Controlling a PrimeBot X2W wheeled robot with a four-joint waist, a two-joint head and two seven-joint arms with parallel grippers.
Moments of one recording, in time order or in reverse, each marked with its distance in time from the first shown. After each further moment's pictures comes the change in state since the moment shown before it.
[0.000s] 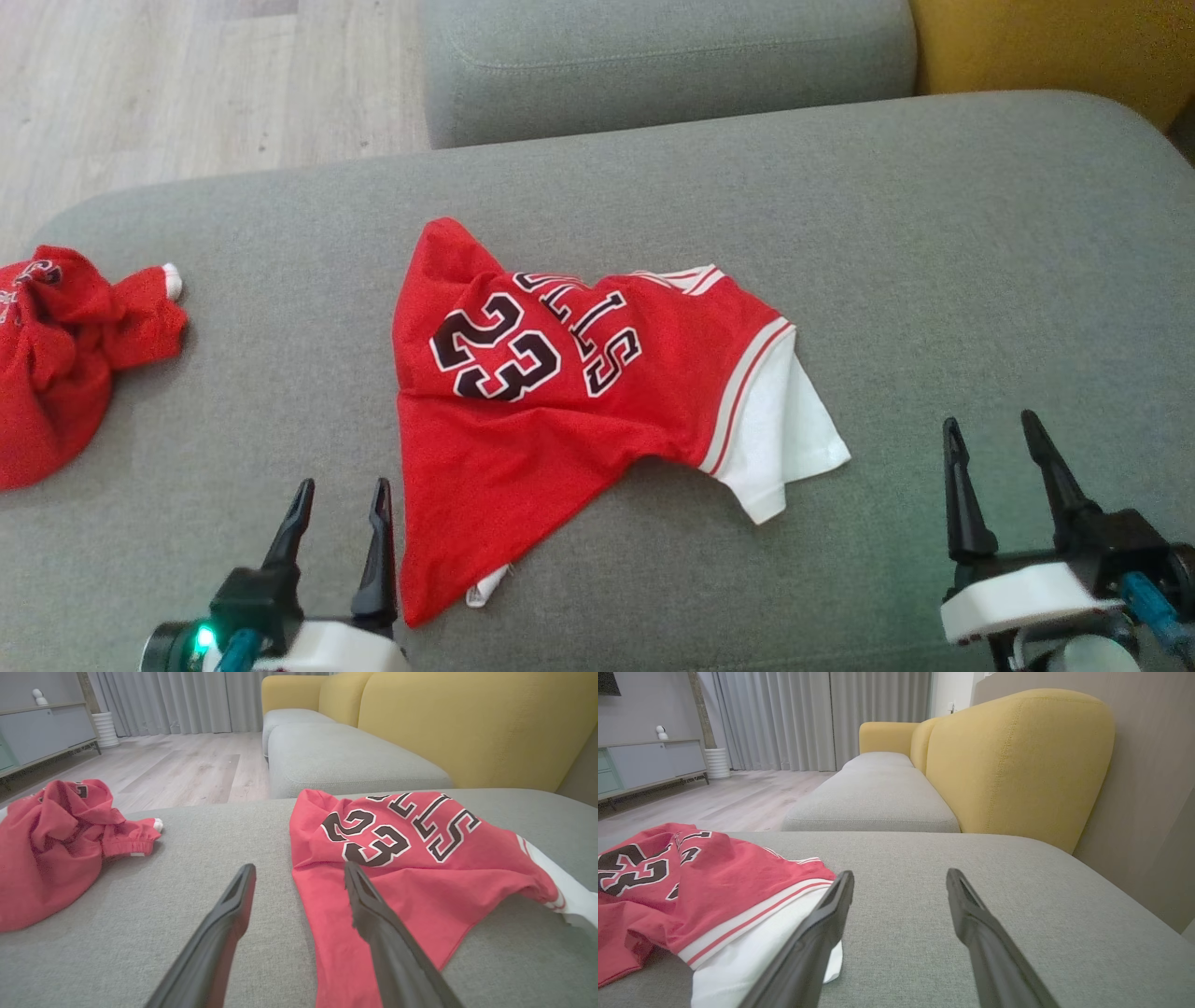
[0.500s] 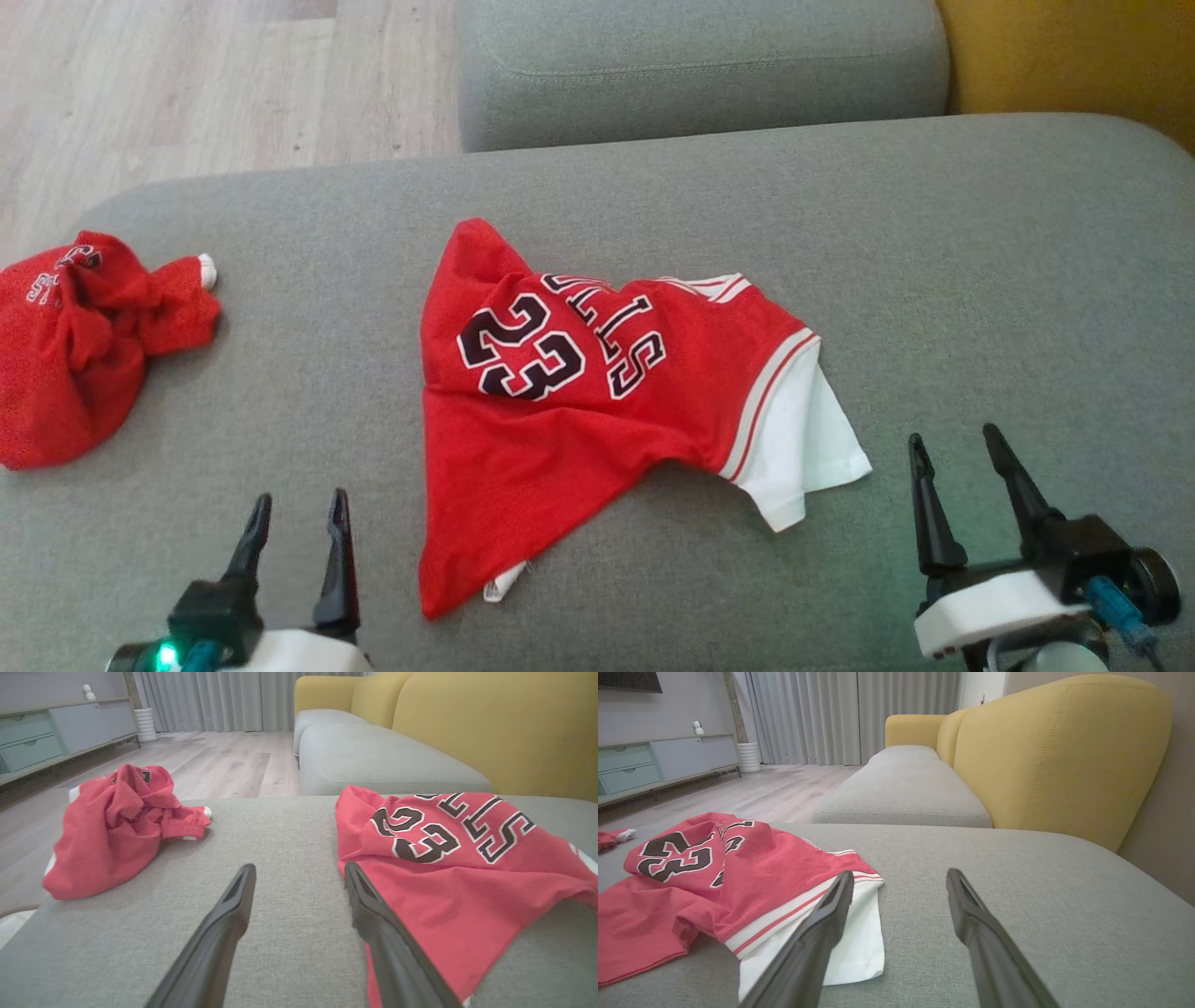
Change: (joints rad) left arm 0.033 -0.067 0.154 0.029 0.065 -0.095 0.000; right arm 0.000 0.000 0.057 0.036 0.016 0.000 0.000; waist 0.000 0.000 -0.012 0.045
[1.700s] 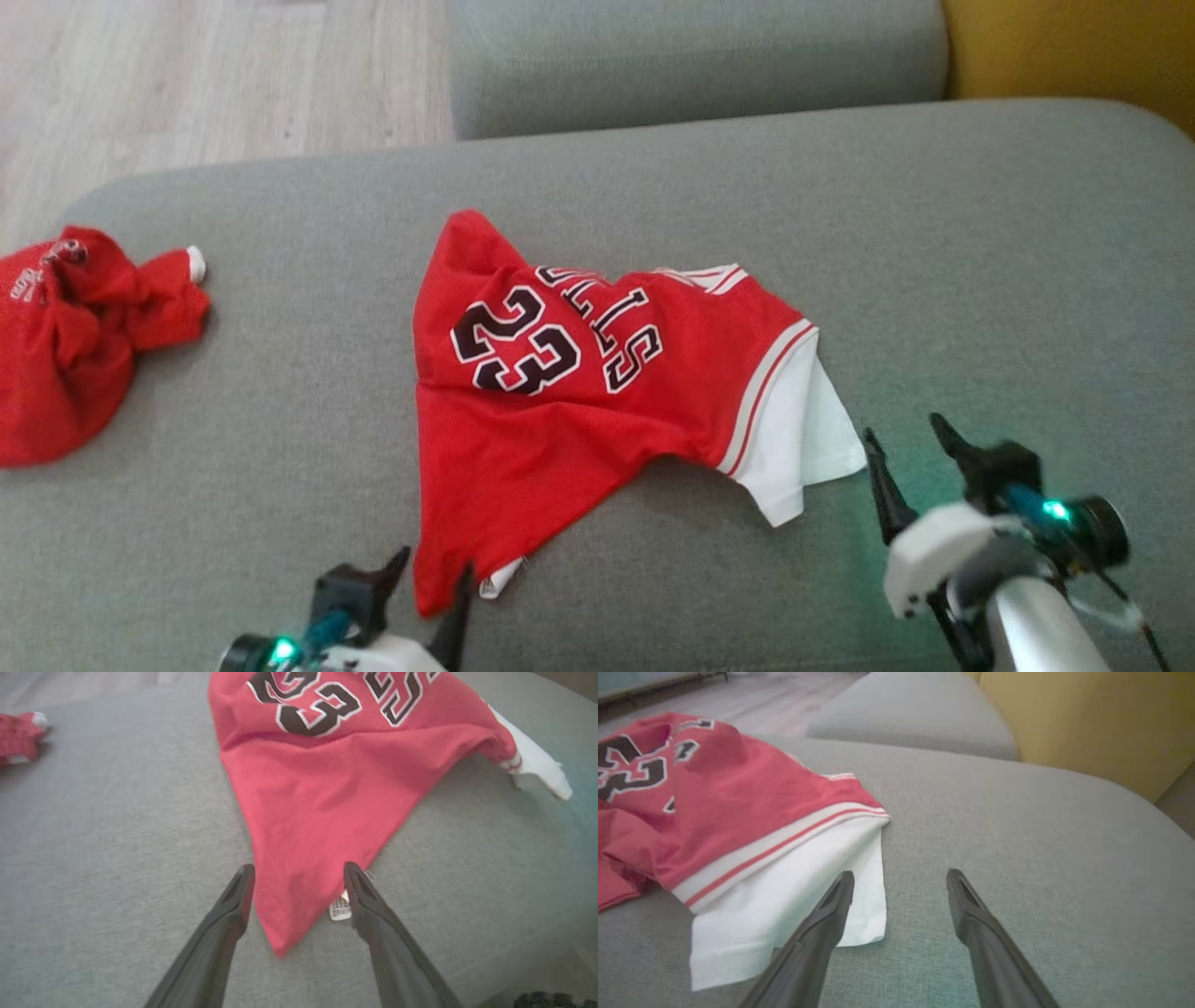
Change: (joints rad) left arm 0.010 -0.046 -0.081 0.014 0.098 -0.162 0.306; right arm -0.160 -0.009 0.033 0.195 -0.076 0.000 0.201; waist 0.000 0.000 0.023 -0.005
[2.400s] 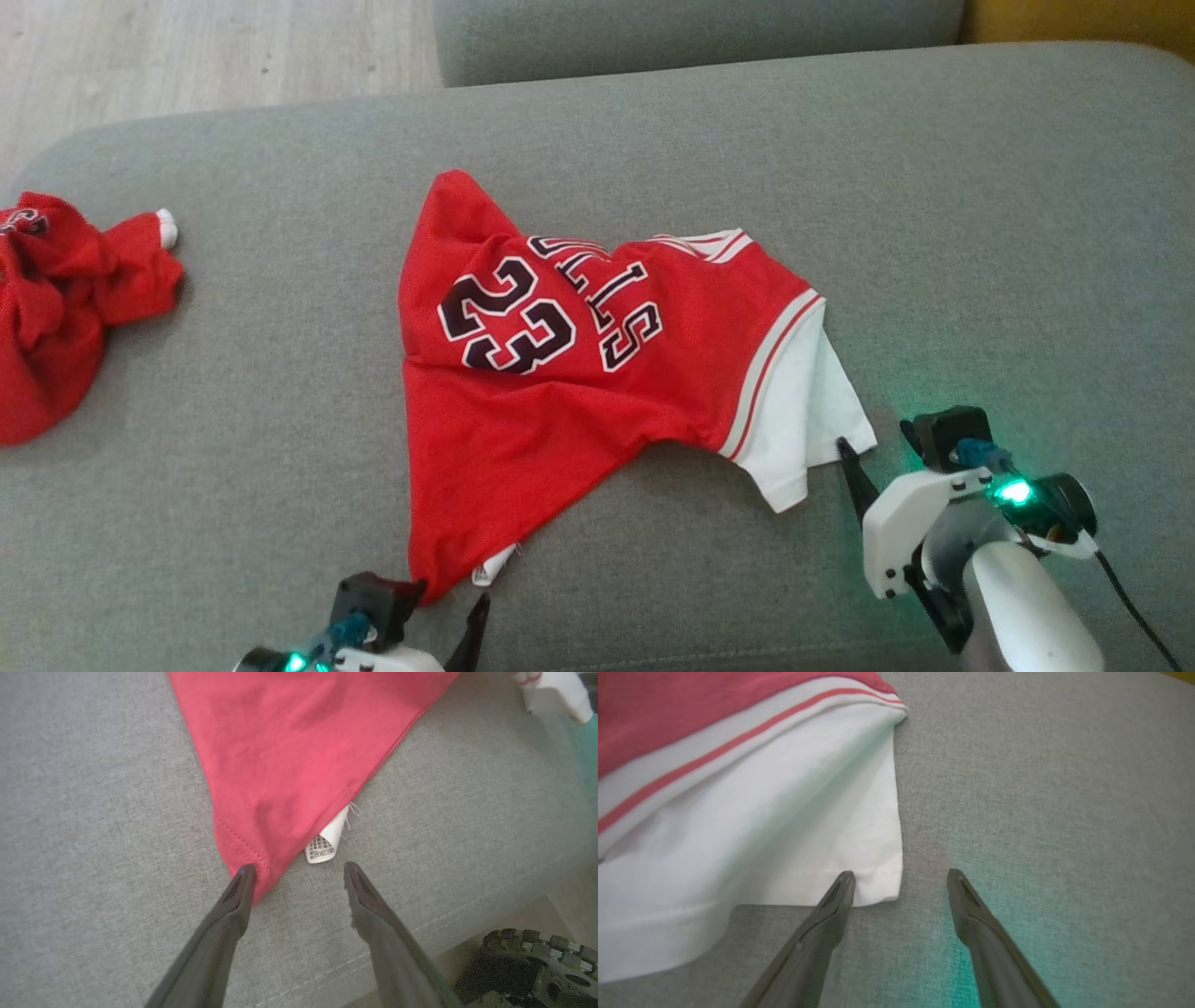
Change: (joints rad) left arm 0.028 0.023 -0.043 -0.059 -0.026 -0.012 0.162; right arm -0.120 -0.003 0.048 0.147 -0.005 0.000 0.200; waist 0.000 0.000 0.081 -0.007
